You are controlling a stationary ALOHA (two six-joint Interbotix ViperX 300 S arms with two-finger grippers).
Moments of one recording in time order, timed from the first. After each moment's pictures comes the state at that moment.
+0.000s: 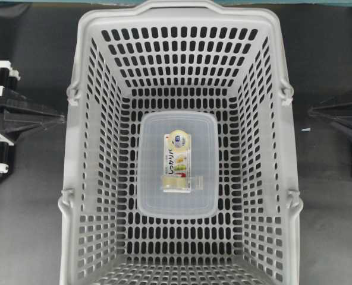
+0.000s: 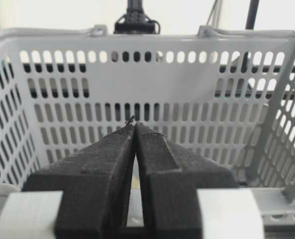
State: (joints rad) left arm 0.00 -0.96 1.17 0.00 -0.29 0.00; right arm 0.00 -0.97 1.18 0.00 -0.29 0.00
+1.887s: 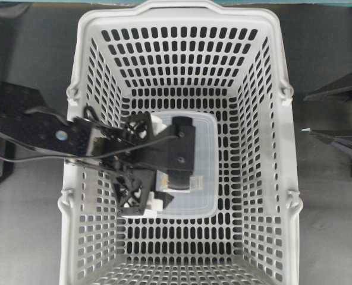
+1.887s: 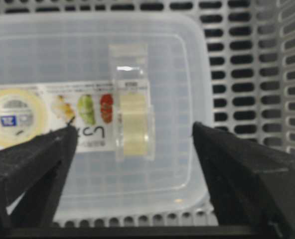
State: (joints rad) left arm -0.15 0.01 0.26 0.04 0.71 -0.14; right arm 0.00 -0.99 1.18 0.01 -0.20 0.09
